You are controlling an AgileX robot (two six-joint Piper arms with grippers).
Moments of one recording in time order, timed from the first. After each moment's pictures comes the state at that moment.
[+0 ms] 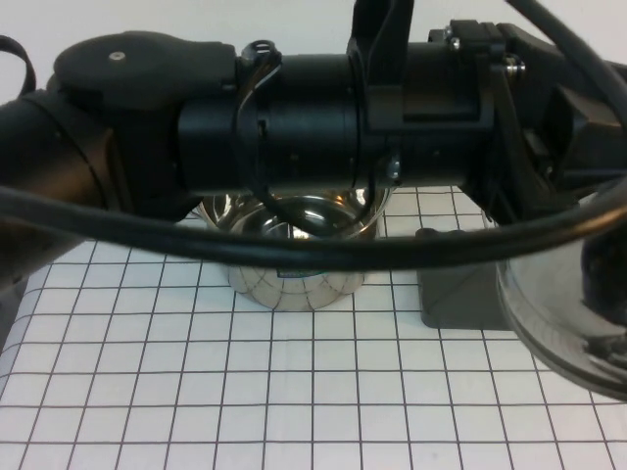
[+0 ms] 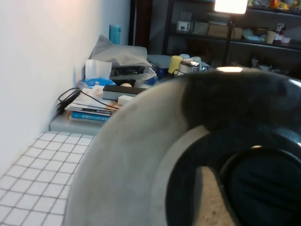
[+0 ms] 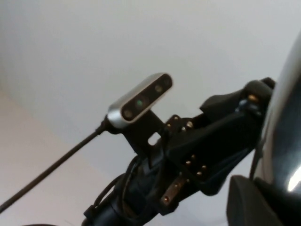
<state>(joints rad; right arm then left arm) 0.06 0.30 -0.43 1.74 0.62 -0.62 -0.70 1.48 -1.37 -1.62 0.81 1.49</state>
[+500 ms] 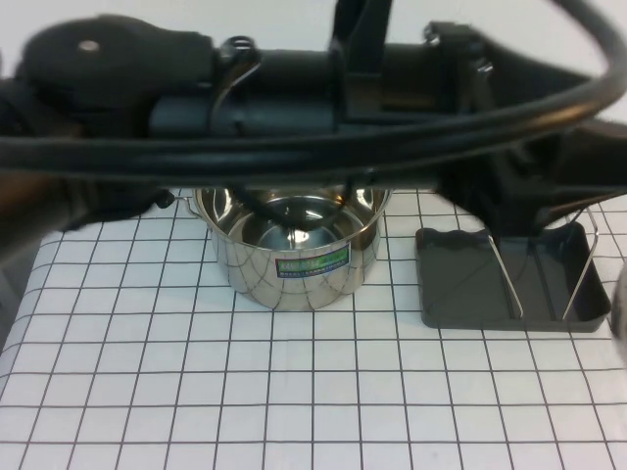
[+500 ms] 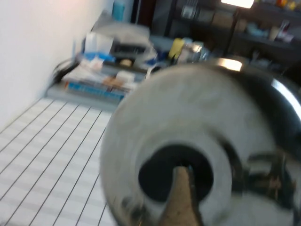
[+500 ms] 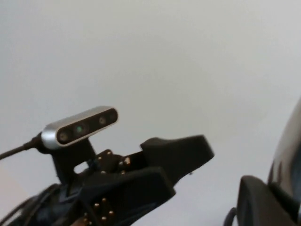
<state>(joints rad) 0.07 0.31 -0.42 1.72 0.49 -0.79 -0.68 1.45 -1.37 -1.50 0.81 1.27</state>
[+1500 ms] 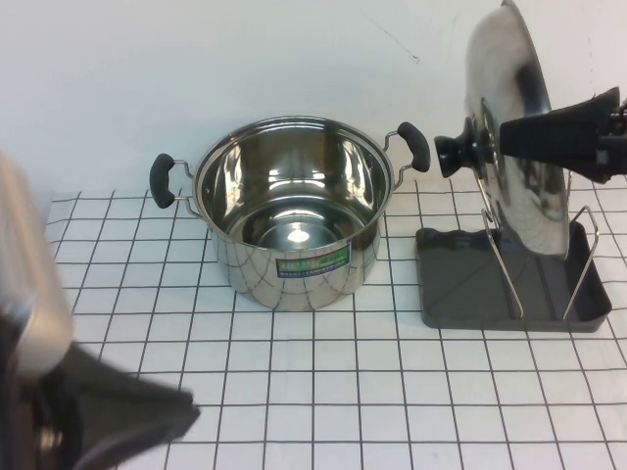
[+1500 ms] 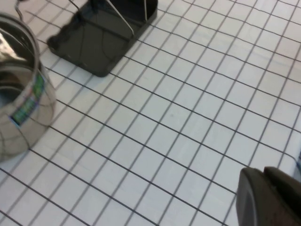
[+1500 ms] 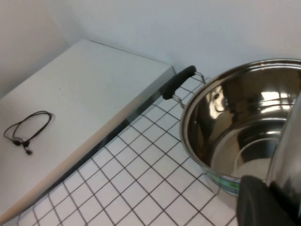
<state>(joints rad) 0.07 1.38 -1.08 1.34 0.96 -1.22 -0.61 0.80 -1.04 -0.41 1.07 0.46</state>
